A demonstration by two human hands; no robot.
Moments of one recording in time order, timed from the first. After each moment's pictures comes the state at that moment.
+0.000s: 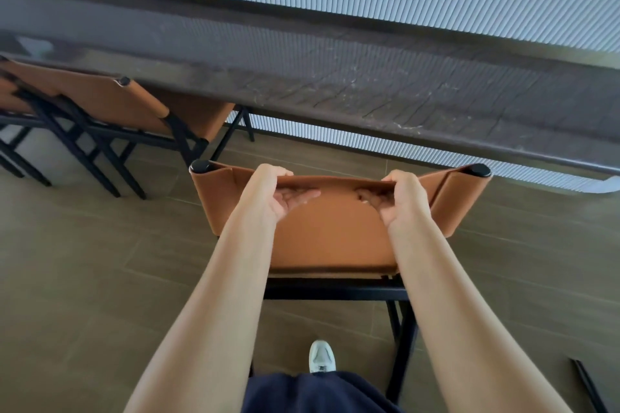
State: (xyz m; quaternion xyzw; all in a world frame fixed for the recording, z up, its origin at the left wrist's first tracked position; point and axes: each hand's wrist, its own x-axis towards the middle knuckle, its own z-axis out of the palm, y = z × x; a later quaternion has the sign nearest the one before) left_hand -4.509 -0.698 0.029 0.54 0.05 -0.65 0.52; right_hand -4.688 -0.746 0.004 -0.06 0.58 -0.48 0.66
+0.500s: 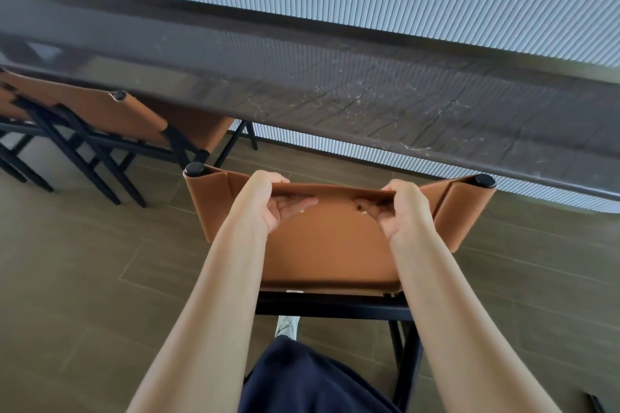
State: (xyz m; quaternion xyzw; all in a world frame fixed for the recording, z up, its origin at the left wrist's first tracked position) left_hand -4.496 -0.746 0.027 0.55 0.03 -0.64 0.53; right_hand -4.677 -0.800 0.009 -0.08 0.56 -0.46 0.68
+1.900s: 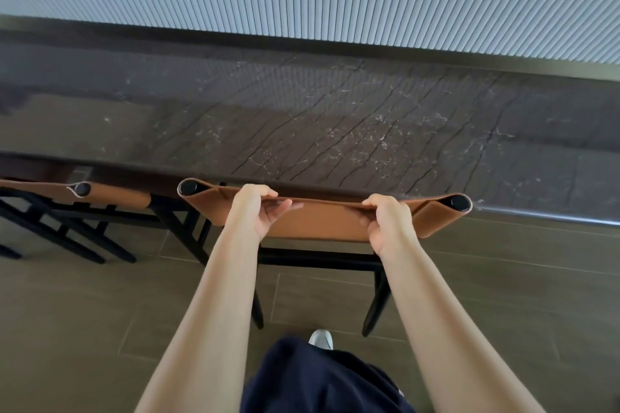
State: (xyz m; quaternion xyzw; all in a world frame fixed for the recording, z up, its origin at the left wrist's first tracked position) left_hand -4.336 -0.968 -0.034 0.56 0.01 -0.64 0.53; right_hand -4.534 -0.985 -0.038 -0.05 0.60 -0.47 0.65
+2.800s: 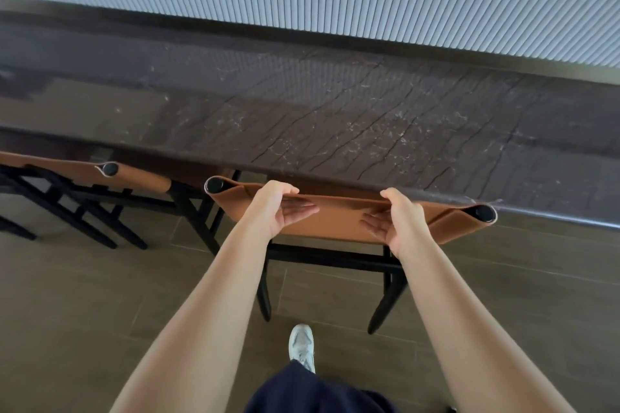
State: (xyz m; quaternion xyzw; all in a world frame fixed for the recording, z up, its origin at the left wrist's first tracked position) left_hand -4.324 -0.948 -0.038 0.57 -0.02 -0.68 0.45; right_hand -4.527 -0.970 -0.048 -0.12 0.66 -0.38 0.64
